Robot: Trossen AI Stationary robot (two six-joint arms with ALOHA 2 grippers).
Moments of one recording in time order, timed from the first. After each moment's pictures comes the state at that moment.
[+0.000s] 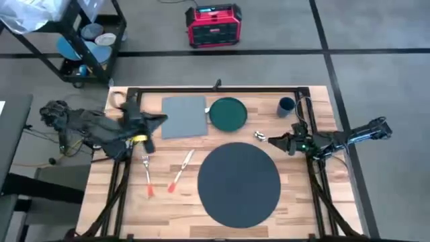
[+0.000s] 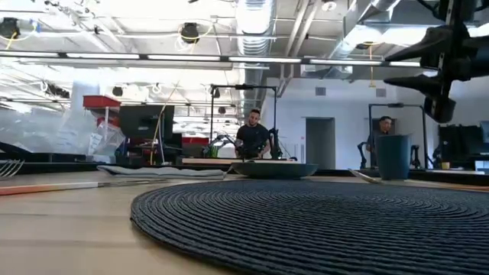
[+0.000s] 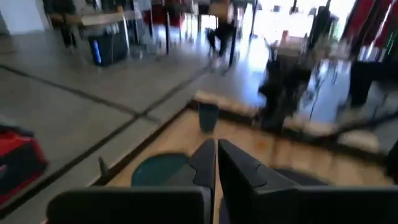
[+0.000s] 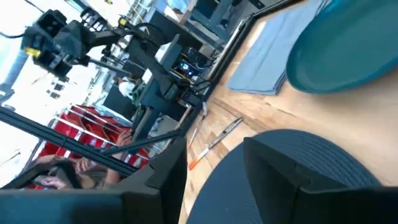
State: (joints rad) left arm -0.34 0.99 1.27 -0.69 -0.76 -0.32; right arm 0.26 0.22 0.09 0.05 0.47 1.02
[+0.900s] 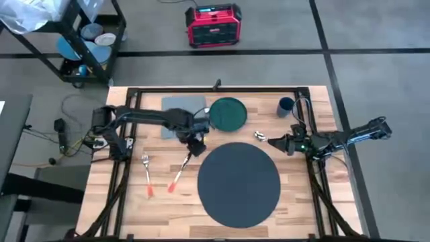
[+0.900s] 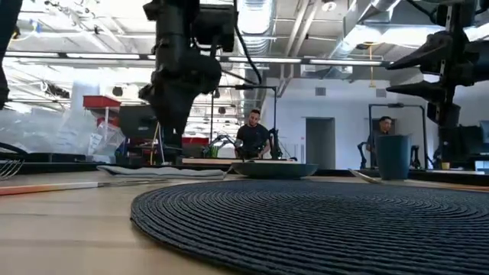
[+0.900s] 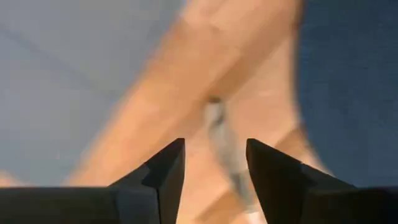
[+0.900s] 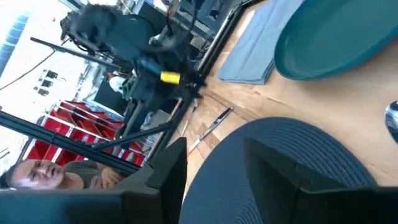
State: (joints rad) left arm 0.07 1.71 1.25 -0.96 0.05 -0.72; right arm 0.27 0.22 0.09 -0.02 0.46 1.06
